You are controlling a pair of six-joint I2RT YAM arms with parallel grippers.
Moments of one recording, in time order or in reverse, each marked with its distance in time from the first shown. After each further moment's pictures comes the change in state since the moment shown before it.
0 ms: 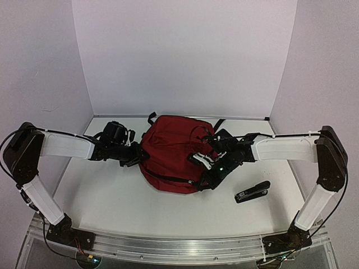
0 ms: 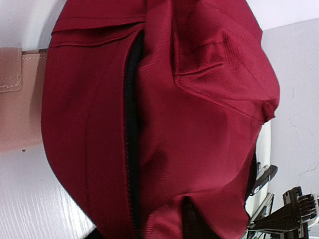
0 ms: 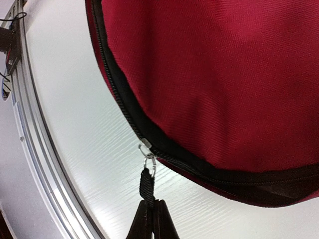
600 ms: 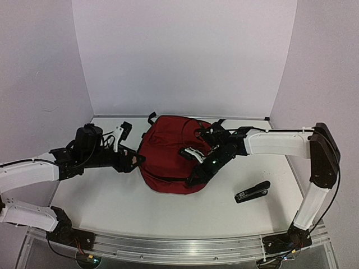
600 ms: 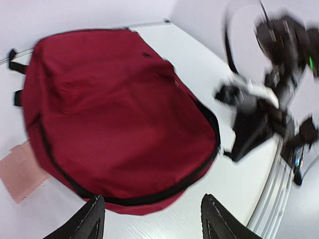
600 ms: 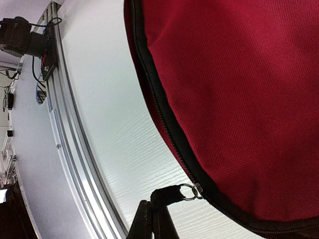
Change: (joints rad) left arm -0.142 -0.543 -0.216 -0.022 -0.031 0.577; right arm 0.019 0.089 0.161 -0.051 -0.154 0.024
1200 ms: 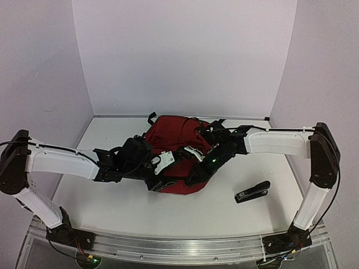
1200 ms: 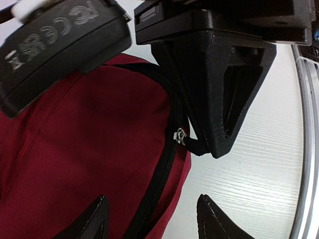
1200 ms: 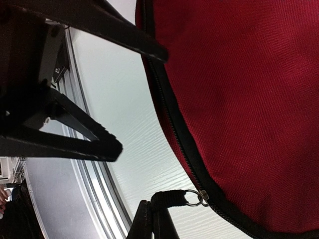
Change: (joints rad) left arm -0.310 0.432 0.213 0.040 -0.154 0.495; right arm 0.000 0.000 0.019 -0.008 -0.043 0.012
